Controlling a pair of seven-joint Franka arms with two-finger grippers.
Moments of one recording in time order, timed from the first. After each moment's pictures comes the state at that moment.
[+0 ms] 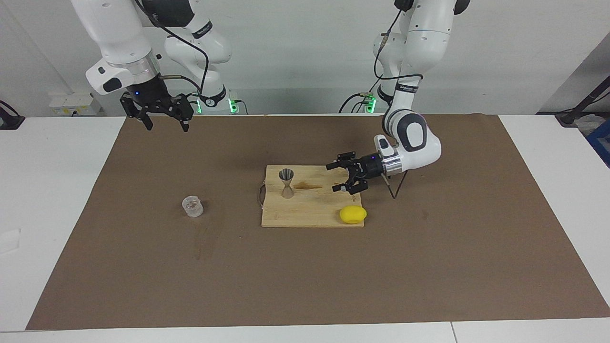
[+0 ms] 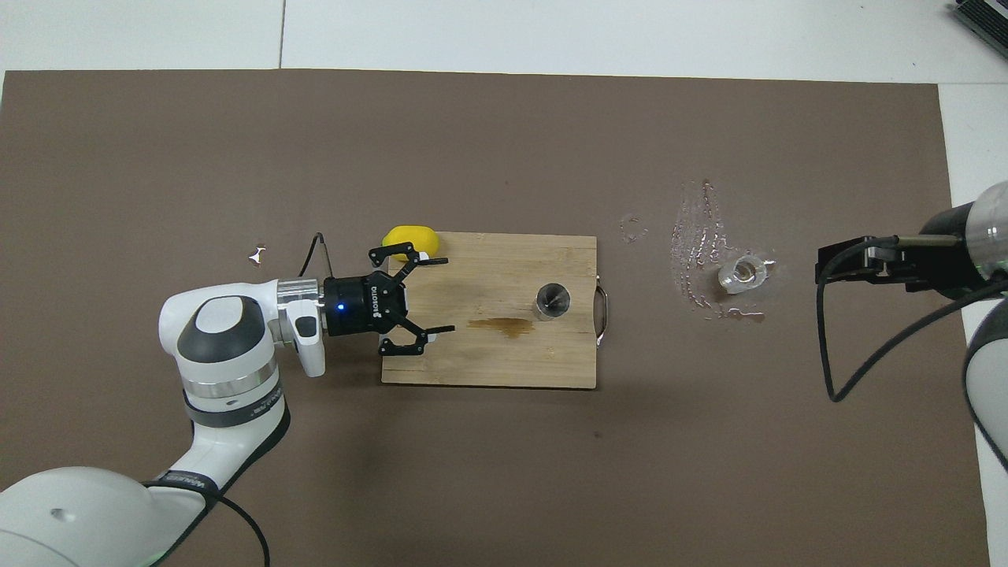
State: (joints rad) left arm -0.31 0.24 0.06 -2.21 -1.67 1.94 2.61; right arm -0.07 -0.09 0.14 -1.70 0.02 1.63 0.17
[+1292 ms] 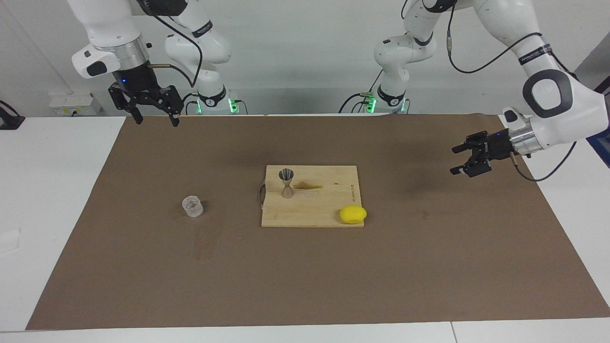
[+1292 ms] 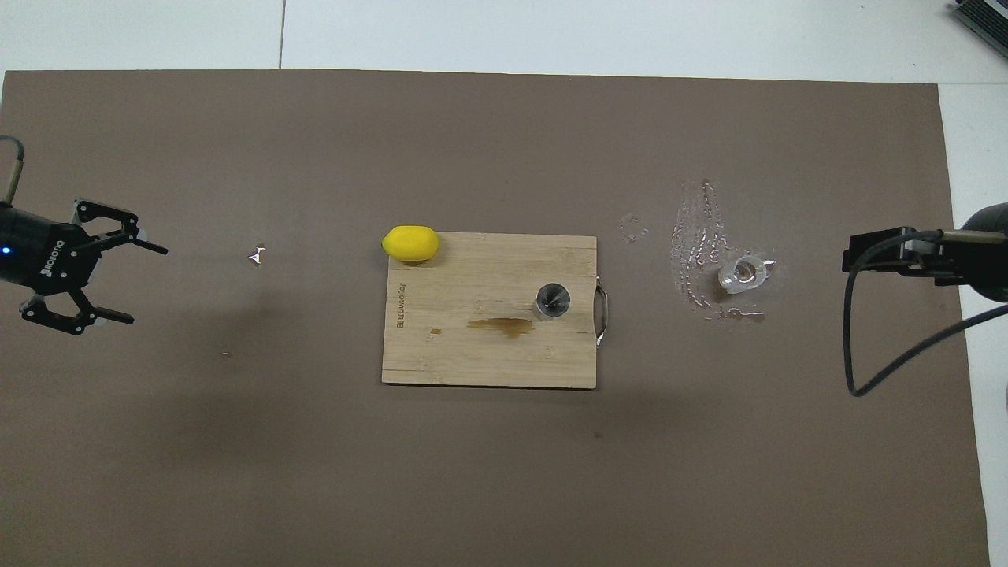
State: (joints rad) left arm 0.17 0.22 0.06 -1.68 -0.51 1.51 2.38; right arm -0.10 -0.12 0.13 -1.72 0.02 1.68 0.21
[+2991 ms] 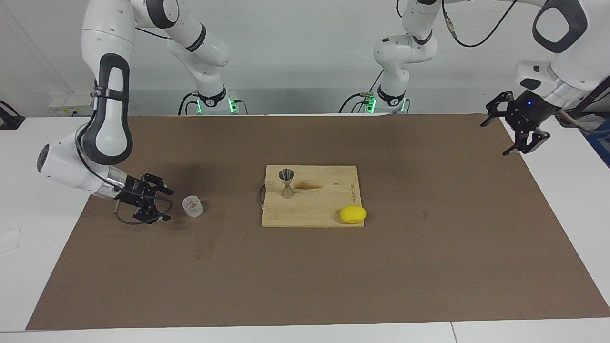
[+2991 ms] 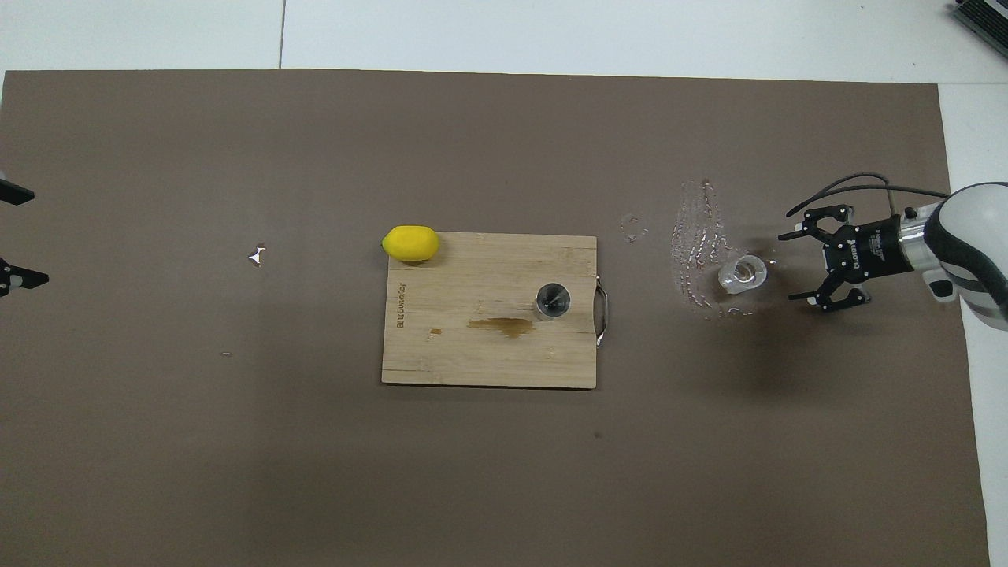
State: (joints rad) left arm 0.03 0.09 0.04 -1.41 -0.11 1.45 1.27; right arm -0.39 0.43 0.12 -1.83 0.58 1.95 0.92
